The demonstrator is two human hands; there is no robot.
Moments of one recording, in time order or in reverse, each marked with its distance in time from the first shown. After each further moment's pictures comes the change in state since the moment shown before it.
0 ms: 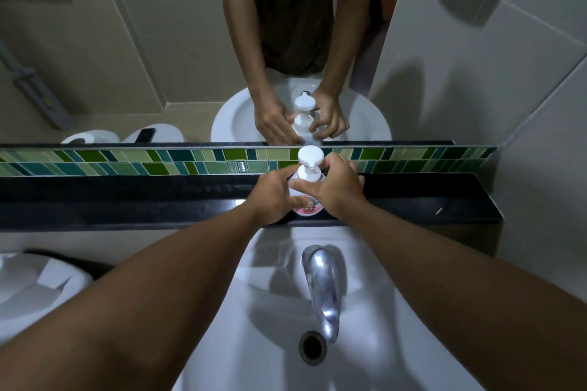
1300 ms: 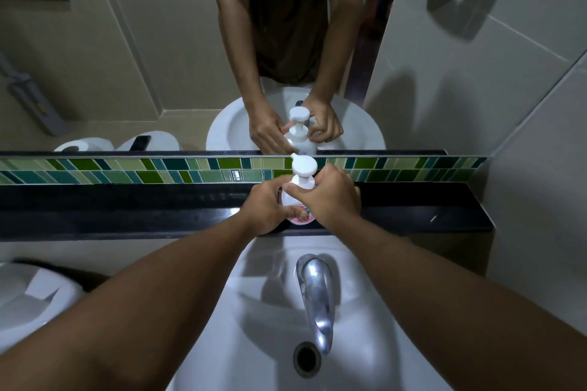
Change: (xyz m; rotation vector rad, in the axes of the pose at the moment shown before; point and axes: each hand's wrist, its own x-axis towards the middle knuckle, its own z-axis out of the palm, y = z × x) left_hand 0.000 -0.006 0.002 -0.027 0.018 -0.002; right_hand -0.005 -0.007 0.000 -0.120 0.109 -0.001
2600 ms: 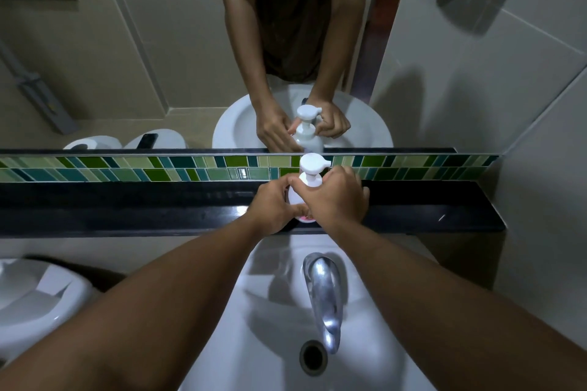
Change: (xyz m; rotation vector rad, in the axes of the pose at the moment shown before) left_hand -0.002 0.001 0.004 0.001 0.062 -0.066; right_hand -0.006 -0.009 0.014 -0.127 0.157 0.078
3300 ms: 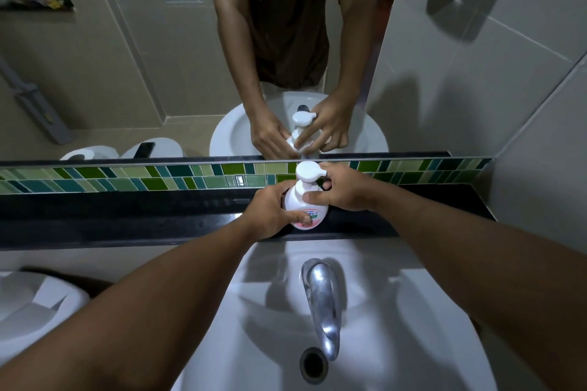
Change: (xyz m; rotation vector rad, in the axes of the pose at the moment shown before) left_hand 0.006 0.000 -0.008 -0.014 -0.128 0.044; right_hand 0.064 0.028 -0.044 0.312 -0.803 -0.434
